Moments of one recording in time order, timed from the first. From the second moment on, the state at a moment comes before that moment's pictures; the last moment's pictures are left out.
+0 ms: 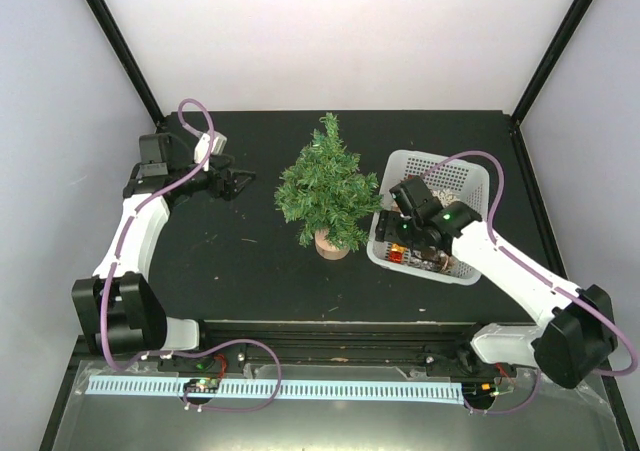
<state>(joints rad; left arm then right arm) 0.14 1.36 1.09 -0.44 0.93 0.30 0.62 1.24 1.00 -0.82 0.04 0.76</state>
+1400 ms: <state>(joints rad) 0.15 1.34 1.07 -0.42 0.93 0.29 0.66 1.11 0.73 -0.70 -0.05 0.79</state>
